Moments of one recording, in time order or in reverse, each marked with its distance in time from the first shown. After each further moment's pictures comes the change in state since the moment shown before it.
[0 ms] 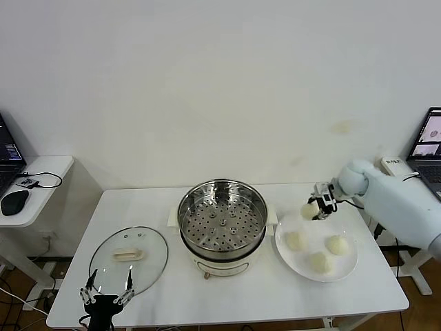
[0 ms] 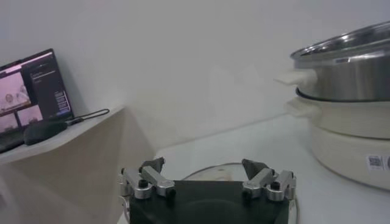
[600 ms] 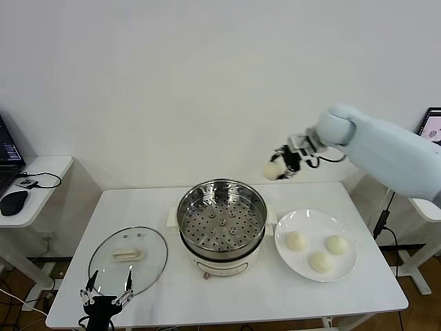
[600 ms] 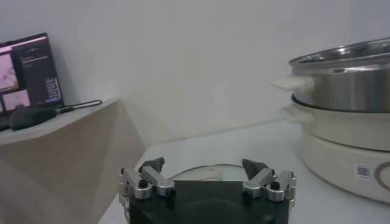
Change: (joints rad) left arm 0.004 0.008 -0.027 0.025 -0.100 -0.043 0.039; right arm 0.326 0.236 -0.255 0.031 0.228 0.085 0.041
